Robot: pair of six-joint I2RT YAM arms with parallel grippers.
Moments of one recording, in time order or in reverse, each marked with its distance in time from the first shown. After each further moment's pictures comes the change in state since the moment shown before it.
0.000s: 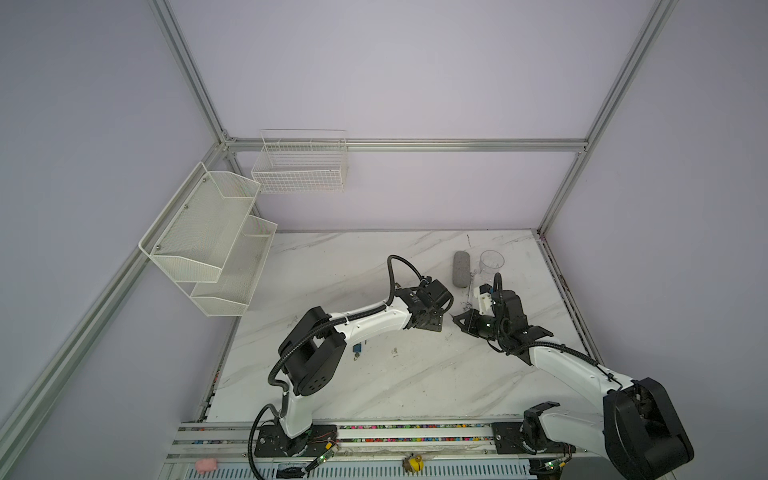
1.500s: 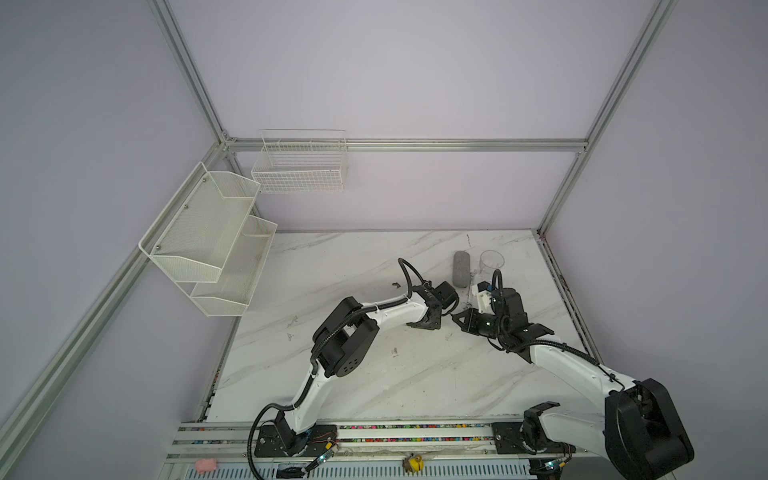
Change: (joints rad) left arm 0.024 0.240 0.170 -0.085 -0.042 -0.097; right arm -0.004 -0.003 0.029 -0.026 -0.022 -0.064
